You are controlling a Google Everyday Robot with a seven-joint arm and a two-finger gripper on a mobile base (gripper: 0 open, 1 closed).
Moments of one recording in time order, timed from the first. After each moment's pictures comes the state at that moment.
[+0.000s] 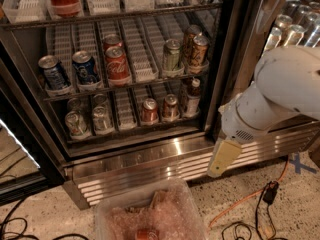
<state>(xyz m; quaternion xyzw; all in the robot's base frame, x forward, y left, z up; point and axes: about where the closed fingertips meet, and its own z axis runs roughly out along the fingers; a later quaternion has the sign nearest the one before) 0.468 -0.152 0.794 -0.58 0.79 0.02 0.19</state>
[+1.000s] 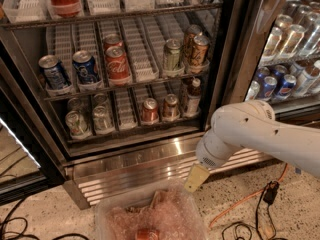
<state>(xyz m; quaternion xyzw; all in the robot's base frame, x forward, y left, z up) 0.486 -0.117 0.646 -0.53 0.84 0.05 0.15</state>
